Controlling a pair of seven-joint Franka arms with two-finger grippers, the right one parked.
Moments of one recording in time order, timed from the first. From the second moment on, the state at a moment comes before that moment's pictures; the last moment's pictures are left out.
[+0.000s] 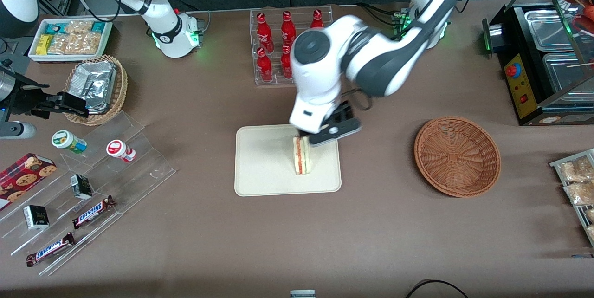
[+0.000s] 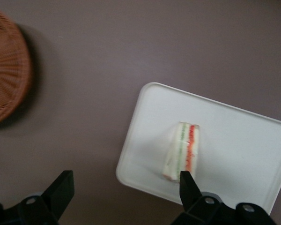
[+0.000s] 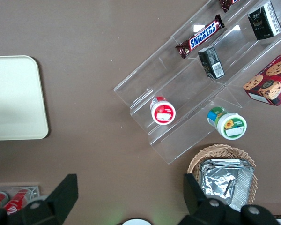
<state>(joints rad) -0.32 0.50 -0.52 -1.26 0.37 1.64 -1.21</state>
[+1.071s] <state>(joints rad) -0.11 0.08 -0.14 -1.29 0.04 1.27 -0.53</state>
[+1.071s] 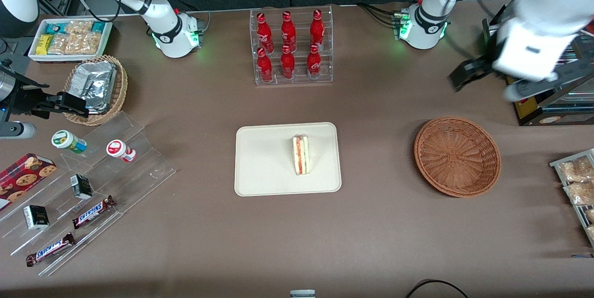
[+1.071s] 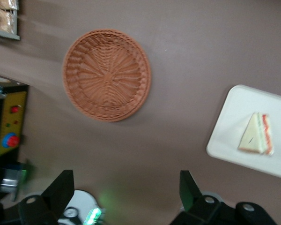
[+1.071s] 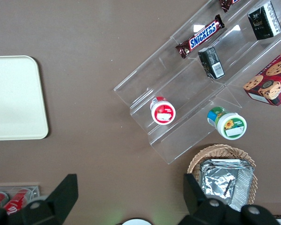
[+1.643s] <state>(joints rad) -0.12 -0.11 0.02 -1.55 0.00 1.32 -0.23</state>
